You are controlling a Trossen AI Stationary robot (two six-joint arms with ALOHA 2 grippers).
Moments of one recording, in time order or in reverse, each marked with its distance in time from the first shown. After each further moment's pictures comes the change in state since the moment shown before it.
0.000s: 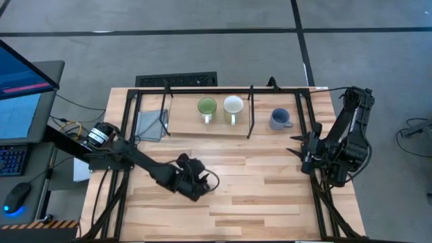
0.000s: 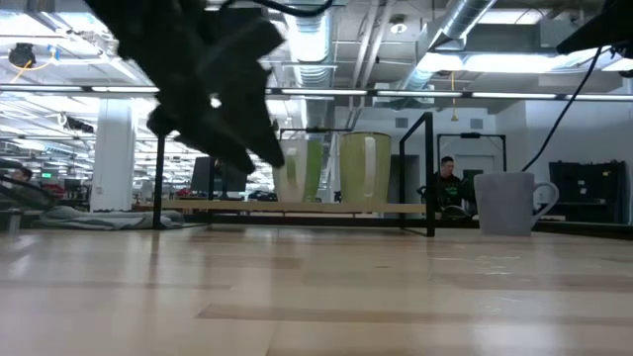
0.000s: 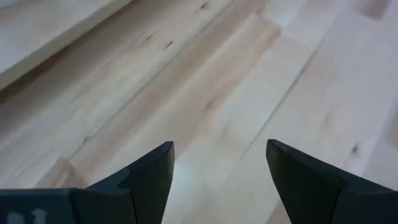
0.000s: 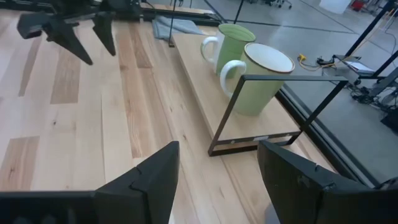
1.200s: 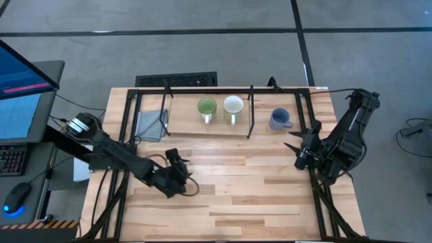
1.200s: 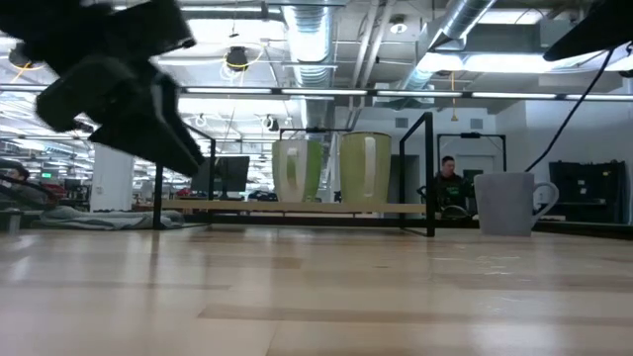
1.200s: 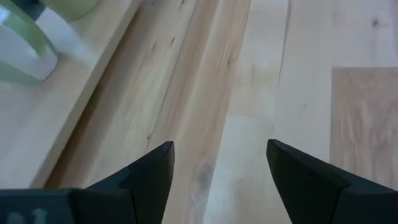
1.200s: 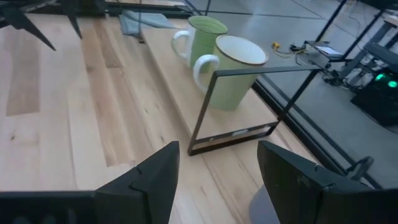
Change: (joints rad) left arm -0.076 -0.267 -0.360 0.172 -0.035 0.495; right arm -0.164 0.000 0.000 0.067 -0.004 -0.079
